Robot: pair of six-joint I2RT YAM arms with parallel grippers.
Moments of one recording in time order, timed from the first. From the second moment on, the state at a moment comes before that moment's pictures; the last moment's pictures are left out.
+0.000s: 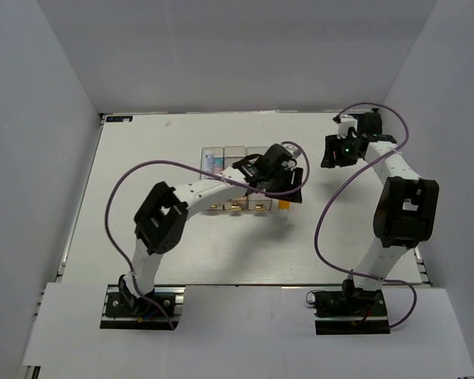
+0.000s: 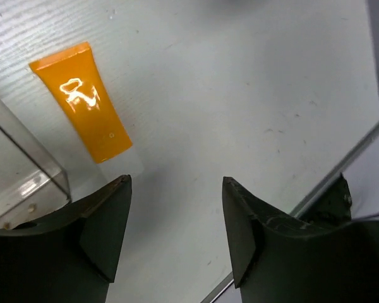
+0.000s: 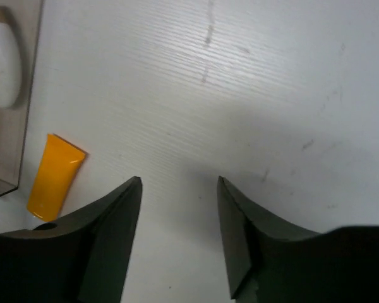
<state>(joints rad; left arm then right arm) -0.90 1.99 1.63 -0.36 0.17 -0.55 0.00 1.79 1.40 -0.56 -0.41 -0.25</state>
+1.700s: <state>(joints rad) -0.95 2.19 1.97 -0.57 -0.16 -0.52 -0.13 1.65 1.18 -0.42 -0.64 -0.13</state>
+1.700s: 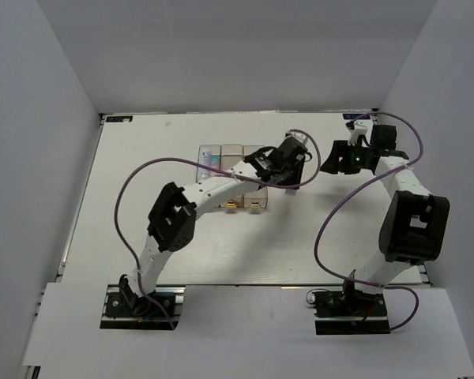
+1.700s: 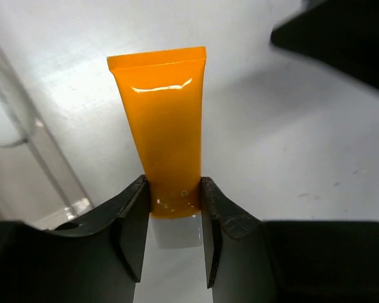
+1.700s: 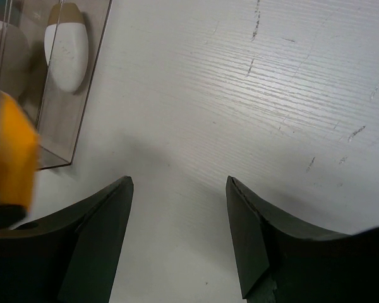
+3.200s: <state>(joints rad) -0.77 1.52 1.30 -0.31 -0.12 -0.58 -0.08 1.57 1.17 -0.46 -0.70 -0.28</state>
